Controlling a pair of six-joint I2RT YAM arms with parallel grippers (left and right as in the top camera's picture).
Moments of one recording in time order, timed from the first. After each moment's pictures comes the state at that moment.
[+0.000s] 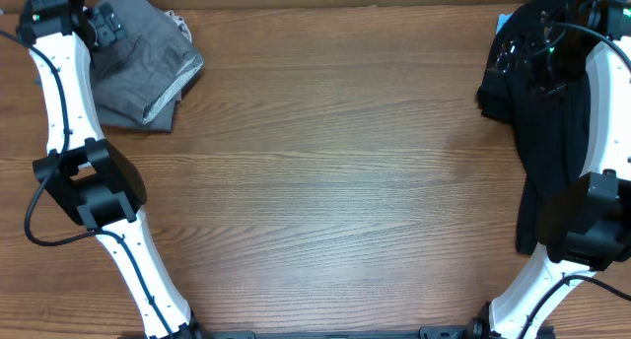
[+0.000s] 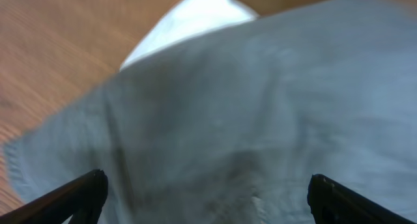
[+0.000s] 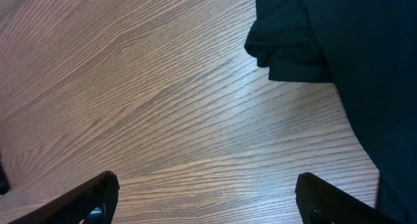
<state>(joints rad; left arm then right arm) 0.33 2.48 2.47 -0.91 -0.13 -0.25 -0.25 2.05 2.10 -1.35 -0.30 0.23</state>
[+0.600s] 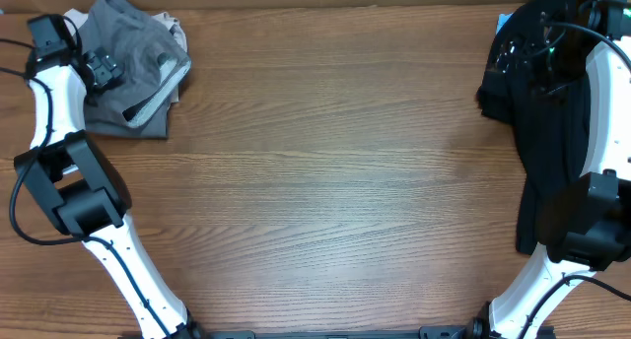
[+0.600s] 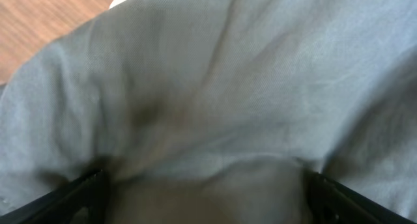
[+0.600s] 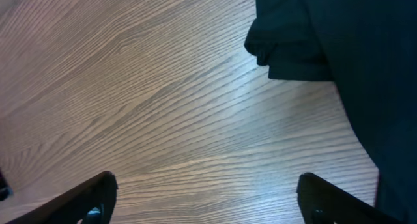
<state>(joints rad) 0.43 2.45 2.12 -0.69 -0.10 -0.29 -0.25 2.05 2.10 -1.35 -0.31 0.21</state>
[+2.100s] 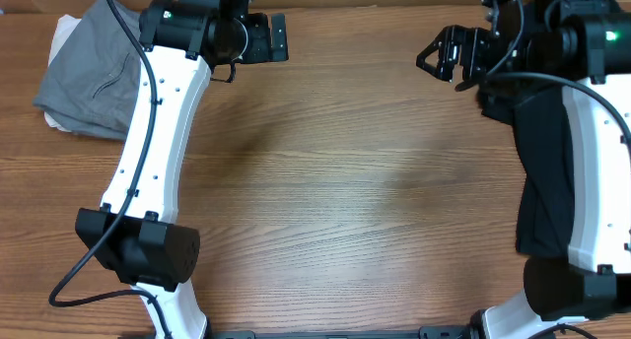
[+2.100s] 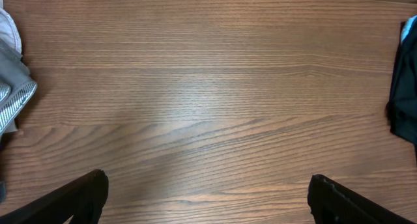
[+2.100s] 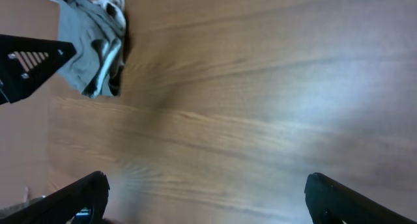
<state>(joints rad) -0.21 1.97 2.16 -1.15 0.12 -0.29 0.02 1.76 2.12 -1.45 -0.52 0.17</state>
